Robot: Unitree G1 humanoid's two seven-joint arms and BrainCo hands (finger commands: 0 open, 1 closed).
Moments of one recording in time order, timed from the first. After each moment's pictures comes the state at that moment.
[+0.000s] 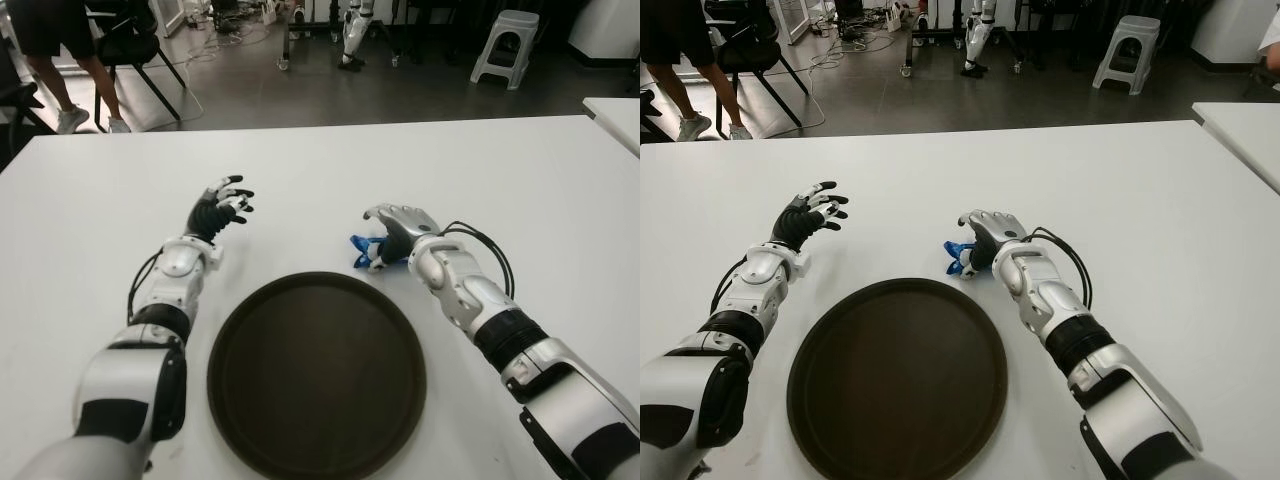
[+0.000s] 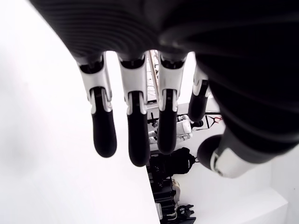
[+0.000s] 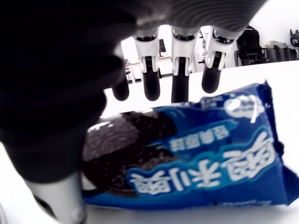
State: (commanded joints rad) left arm -0.77 0.15 0.12 1.26 0.03 -0.39 -0.14; right arm -0.64 -0.23 0.53 0.66 -0.73 0.08 0.08
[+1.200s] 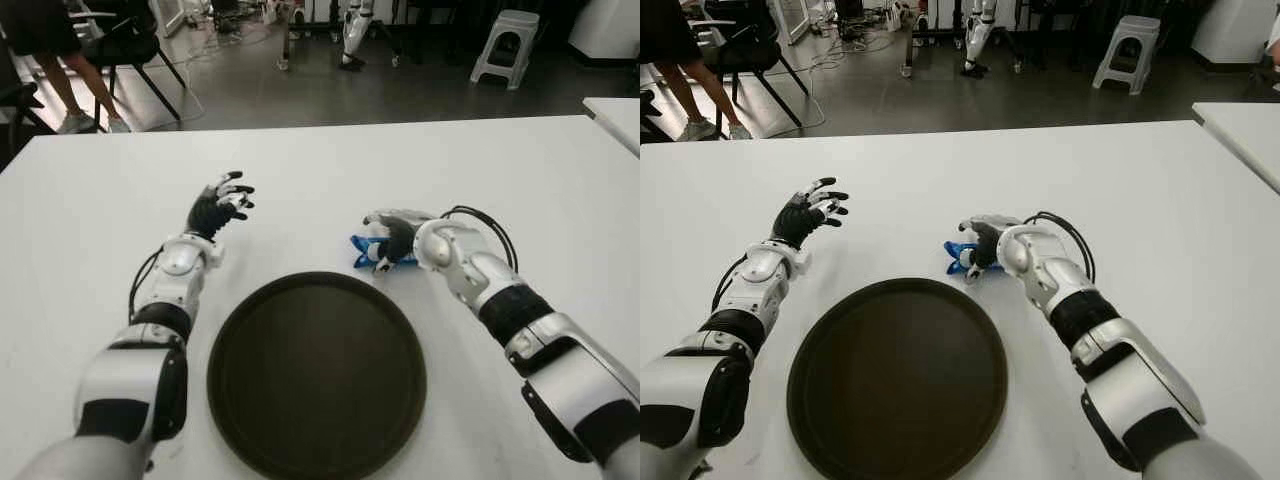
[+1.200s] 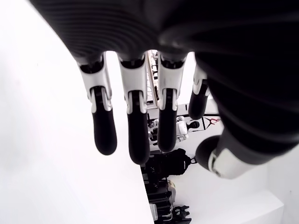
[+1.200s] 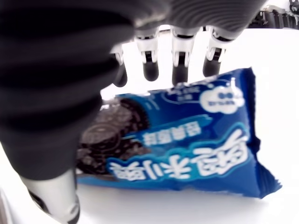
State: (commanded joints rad) left arm -0.77 0.15 0.13 1.25 0.03 -0.39 -0.15; right arm -0.78 -0.25 0.56 0.77 -0.71 0.06 0.36
